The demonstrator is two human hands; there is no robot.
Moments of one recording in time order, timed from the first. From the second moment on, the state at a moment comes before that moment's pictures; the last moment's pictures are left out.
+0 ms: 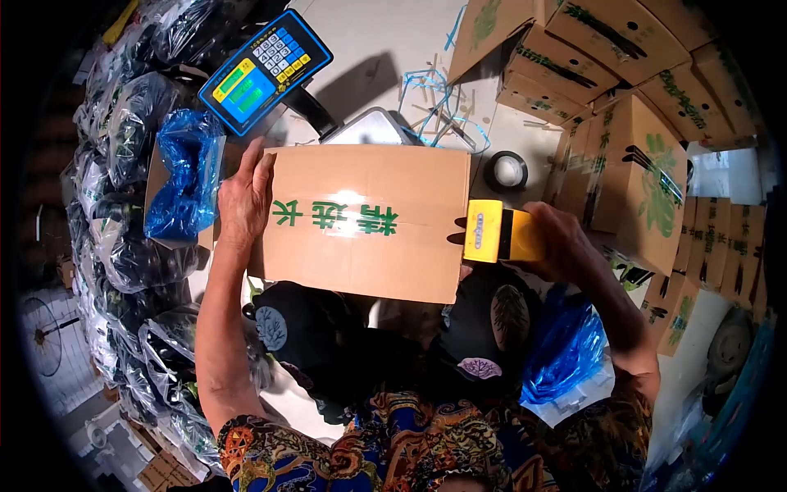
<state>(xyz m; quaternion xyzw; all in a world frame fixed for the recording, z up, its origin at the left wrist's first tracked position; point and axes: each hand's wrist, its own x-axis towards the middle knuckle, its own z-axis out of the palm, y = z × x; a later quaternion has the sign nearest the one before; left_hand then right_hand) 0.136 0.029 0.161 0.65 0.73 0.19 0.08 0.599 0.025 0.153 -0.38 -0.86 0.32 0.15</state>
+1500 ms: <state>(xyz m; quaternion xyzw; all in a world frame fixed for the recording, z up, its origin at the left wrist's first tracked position) 0.147 0.033 0.171 0.58 0.76 0.24 0.19 0.637 0.125 -0.151 -0.77 -0.53 0.32 0.15</state>
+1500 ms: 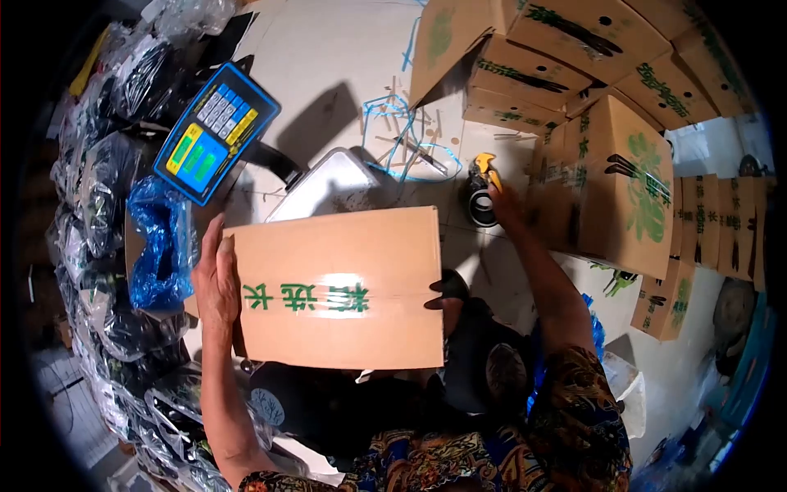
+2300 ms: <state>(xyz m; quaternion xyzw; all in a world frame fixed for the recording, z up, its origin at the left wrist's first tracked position) 0.118 0.026 0.160 0.54 0.76 0.30 0.17 0.468 0.058 -0.079 -0.48 -0.30 0.75 0.34</state>
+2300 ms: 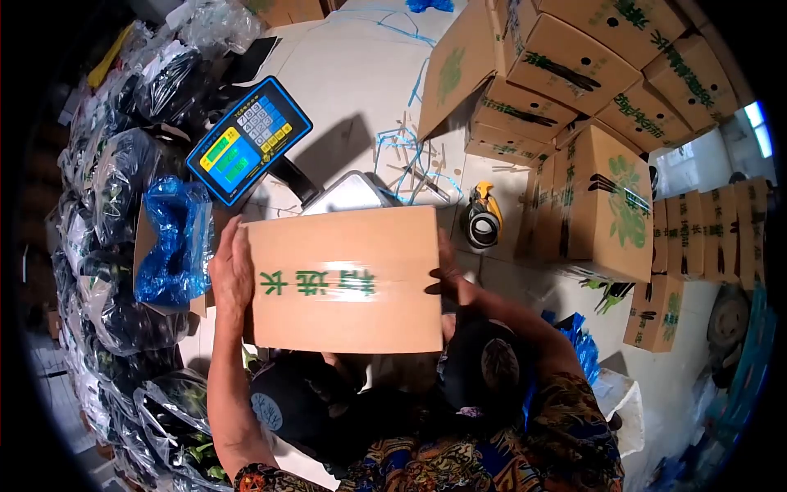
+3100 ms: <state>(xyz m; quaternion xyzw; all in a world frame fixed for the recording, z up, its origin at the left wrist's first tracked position) 0.117 -0.014 0.199 0.42 0.65 0.37 0.52 0.404 -0.030 0.208 -0.25 -0.89 0.39 -0.02</state>
